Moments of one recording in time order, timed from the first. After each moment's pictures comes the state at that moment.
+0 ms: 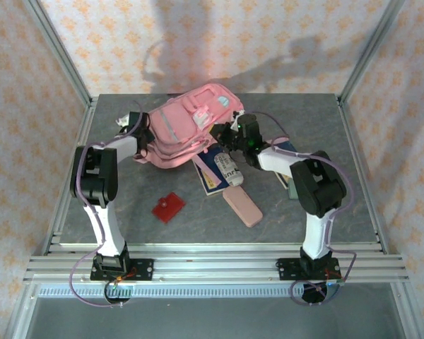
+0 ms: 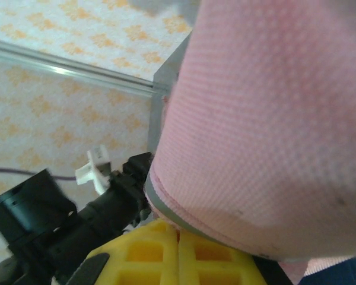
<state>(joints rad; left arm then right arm) -0.01 1.97 1.25 -0.12 -0.24 -0.67 0.50 1.94 1.19 0.42 -0.39 1.10</state>
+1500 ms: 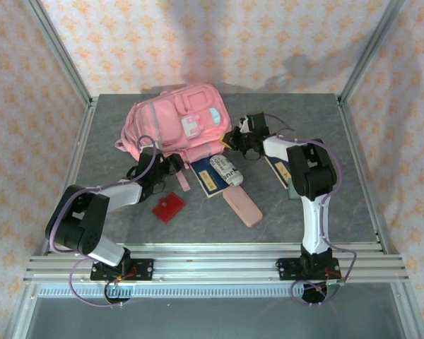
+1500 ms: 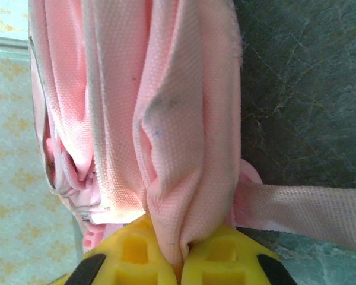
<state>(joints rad) -0.28 1.50 0.59 0.30 0.06 -0.75 0.34 2.13 1.39 0.05 -0.60 0.92</state>
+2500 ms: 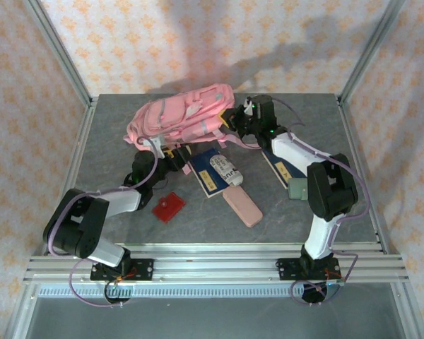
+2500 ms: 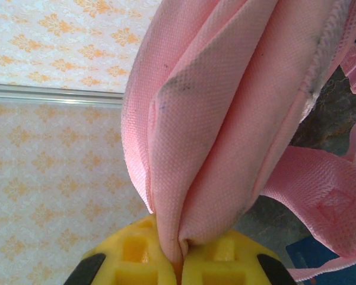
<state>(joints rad) -0.29 1.50 0.53 0.75 0.23 -0.69 0.39 1.84 1.34 0.13 -0.49 1.19</state>
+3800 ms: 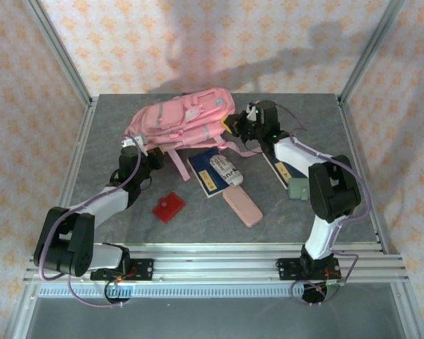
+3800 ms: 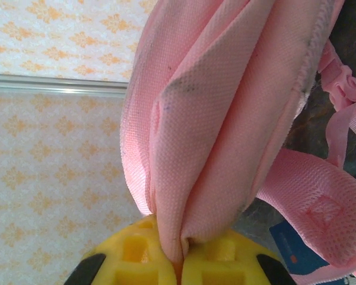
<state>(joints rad) -0.14 1.32 0.54 0.38 0.07 -0.59 0.35 1.82 1.25 0.18 -0.55 1.18</state>
